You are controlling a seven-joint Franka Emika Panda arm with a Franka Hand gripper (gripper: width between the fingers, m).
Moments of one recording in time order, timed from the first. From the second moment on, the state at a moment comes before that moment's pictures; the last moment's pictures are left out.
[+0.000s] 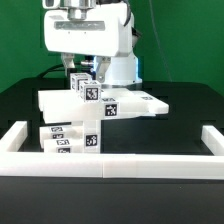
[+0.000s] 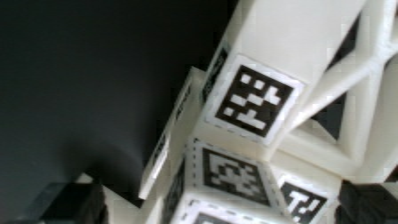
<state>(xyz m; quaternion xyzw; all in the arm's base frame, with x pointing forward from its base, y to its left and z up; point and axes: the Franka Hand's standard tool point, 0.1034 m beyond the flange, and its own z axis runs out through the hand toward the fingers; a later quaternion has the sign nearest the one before) 0.520 -0.091 0.118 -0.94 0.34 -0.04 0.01</state>
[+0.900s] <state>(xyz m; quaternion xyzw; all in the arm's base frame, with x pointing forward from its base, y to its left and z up) 0.519 -0.095 0.120 -1.00 -0.07 -0.04 -0.02</state>
